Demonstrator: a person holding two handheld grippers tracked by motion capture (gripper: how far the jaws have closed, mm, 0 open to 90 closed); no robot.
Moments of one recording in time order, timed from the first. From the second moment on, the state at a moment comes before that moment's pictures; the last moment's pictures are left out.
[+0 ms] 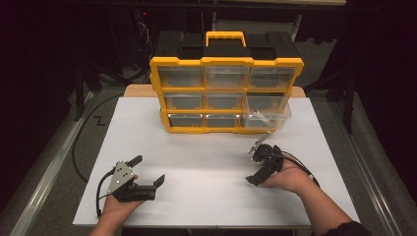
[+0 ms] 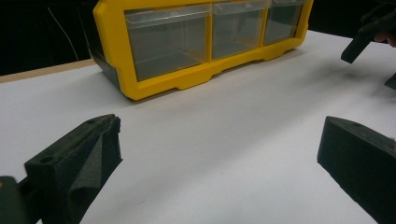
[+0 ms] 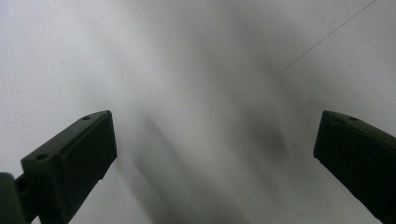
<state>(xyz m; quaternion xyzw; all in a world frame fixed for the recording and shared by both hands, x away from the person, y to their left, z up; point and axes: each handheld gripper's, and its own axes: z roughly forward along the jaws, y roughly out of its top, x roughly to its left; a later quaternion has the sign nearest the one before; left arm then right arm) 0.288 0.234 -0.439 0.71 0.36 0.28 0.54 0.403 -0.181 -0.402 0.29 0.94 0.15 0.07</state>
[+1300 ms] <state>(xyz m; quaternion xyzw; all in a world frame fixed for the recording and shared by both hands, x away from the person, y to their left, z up) 0.291 0.235 -0.439 0.70 0.38 0.28 0.54 0.366 -0.205 -0.408 0.34 0.80 0.46 0.19</state>
